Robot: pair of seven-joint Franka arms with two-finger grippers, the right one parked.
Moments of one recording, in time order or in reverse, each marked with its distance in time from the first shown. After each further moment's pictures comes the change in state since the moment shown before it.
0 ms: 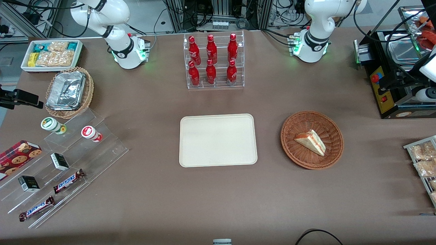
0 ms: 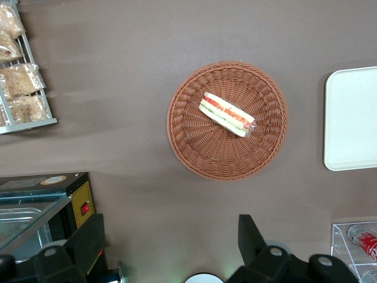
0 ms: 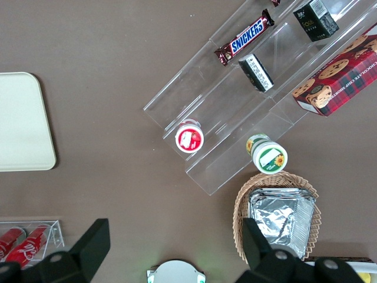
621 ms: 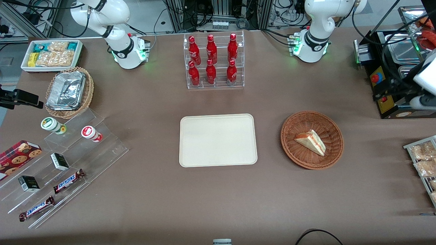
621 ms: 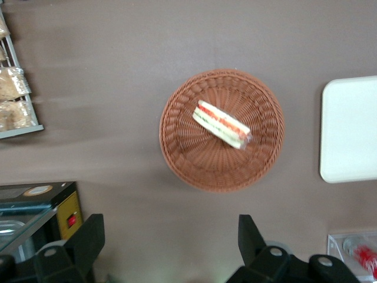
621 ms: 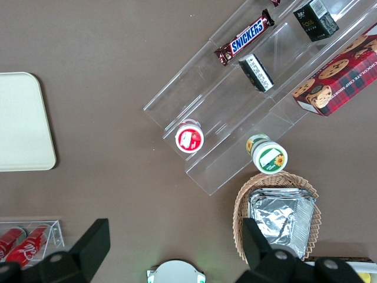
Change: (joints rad) arm 0.000 0.015 -0.001 -0.094 -0.026 0.127 -0.047
